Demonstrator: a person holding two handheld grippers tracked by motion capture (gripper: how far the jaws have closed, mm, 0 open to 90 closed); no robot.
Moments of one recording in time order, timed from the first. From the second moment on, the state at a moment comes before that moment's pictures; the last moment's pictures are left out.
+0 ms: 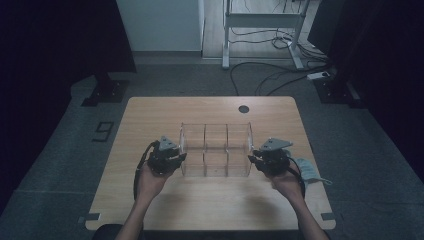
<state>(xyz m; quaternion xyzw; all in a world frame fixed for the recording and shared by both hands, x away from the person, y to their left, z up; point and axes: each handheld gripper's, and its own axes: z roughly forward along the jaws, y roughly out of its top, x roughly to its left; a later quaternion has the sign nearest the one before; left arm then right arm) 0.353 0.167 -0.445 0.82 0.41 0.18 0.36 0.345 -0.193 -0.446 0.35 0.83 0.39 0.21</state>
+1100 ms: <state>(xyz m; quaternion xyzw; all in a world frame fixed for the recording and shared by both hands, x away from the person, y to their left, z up) 0.399 0.168 -0.447 0.82 0.41 0.18 0.37 0.386 -0.186 -0.453 0.38 0.82 0.38 0.22</state>
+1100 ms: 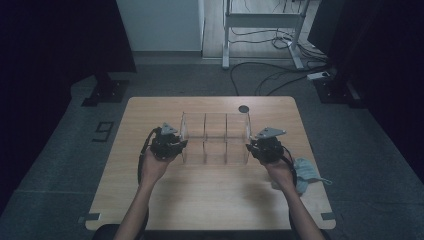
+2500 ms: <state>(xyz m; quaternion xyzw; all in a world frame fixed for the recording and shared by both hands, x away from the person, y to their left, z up) 0.302 0.192 -0.503 0.87 0.35 0.12 0.33 0.309 -0.201 -0.492 0.33 0.86 0.37 0.13</state>
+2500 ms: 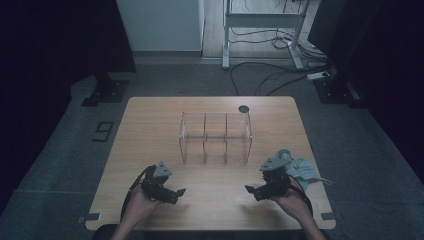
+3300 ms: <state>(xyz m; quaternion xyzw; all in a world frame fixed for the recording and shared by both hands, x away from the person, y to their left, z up) 0.301 0.184 -0.539 0.90 0.34 0.10 0.27 0.311 -0.193 -0.546 0.31 0.90 0.30 0.10</state>
